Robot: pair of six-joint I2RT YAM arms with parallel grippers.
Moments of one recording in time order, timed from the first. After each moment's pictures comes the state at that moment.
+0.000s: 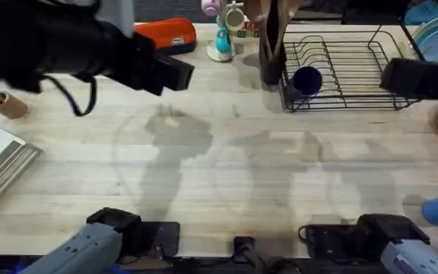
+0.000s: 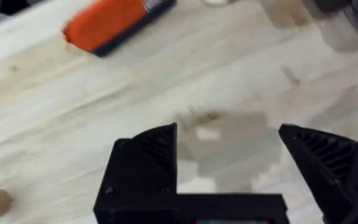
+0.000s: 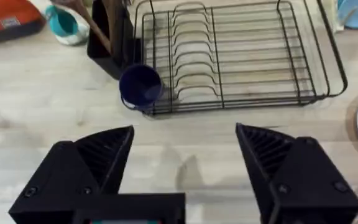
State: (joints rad) left arm -0.21 1.07 1.23 -0.99 0.02 0.19; right arm -0.06 0.73 1.13 -1.01 -0.05 0.04
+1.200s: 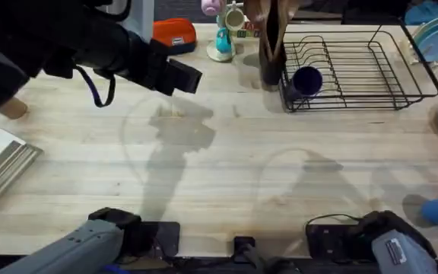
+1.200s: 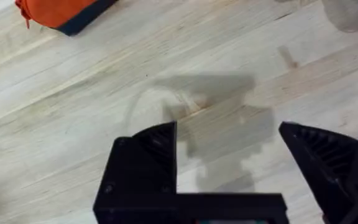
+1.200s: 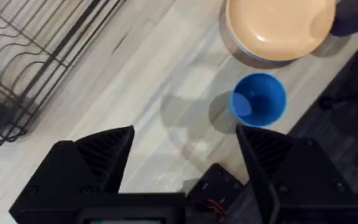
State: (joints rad) left arm -0.21 1.18 1.23 -0.99 0.06 0.17; right arm -0.81 0.73 1.15 -1.36 0.04 0.12
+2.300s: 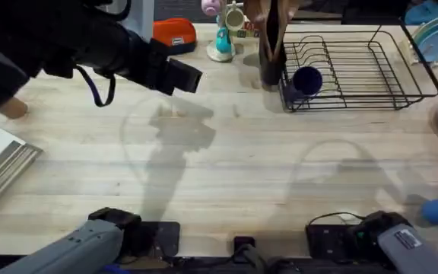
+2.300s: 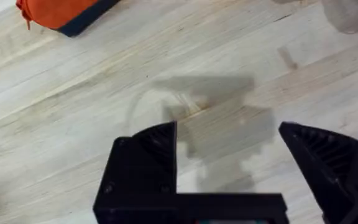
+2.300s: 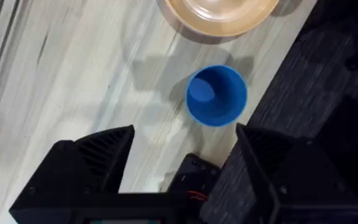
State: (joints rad) left arm -0.21 1.18 1.23 -0.98 0.06 0.17; right arm -0.99 0.99 1.15 -1.34 0.13 0.11
